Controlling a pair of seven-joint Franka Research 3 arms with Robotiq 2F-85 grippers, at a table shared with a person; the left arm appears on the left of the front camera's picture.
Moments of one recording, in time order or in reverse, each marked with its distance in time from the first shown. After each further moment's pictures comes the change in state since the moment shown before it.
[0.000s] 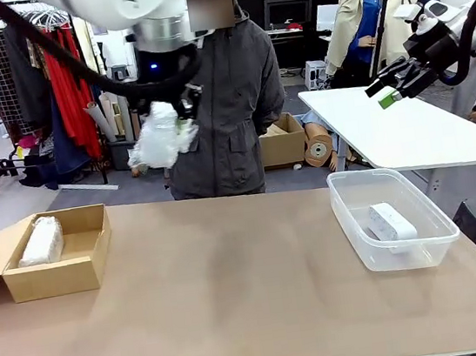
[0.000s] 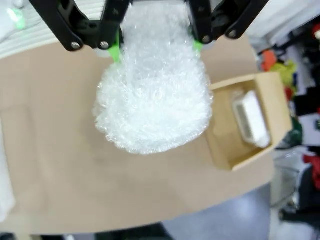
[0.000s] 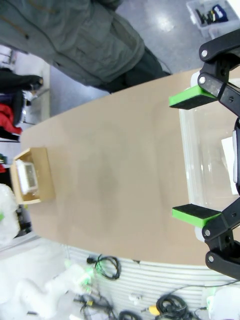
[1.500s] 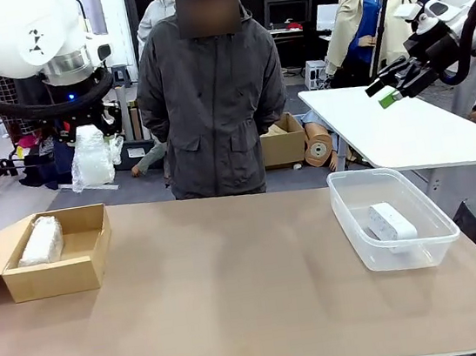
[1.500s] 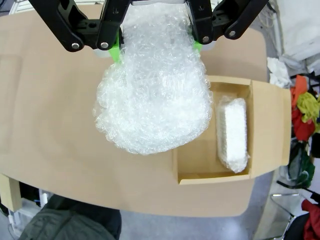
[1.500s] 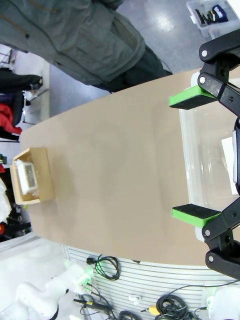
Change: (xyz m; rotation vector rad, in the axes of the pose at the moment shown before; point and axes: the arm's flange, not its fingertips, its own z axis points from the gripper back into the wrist) left arm -0.008 0.131 -0.057 -0.031 -0.037 0.318; right arm 0.000 0.000 0.000 0.000 0.000 0.000
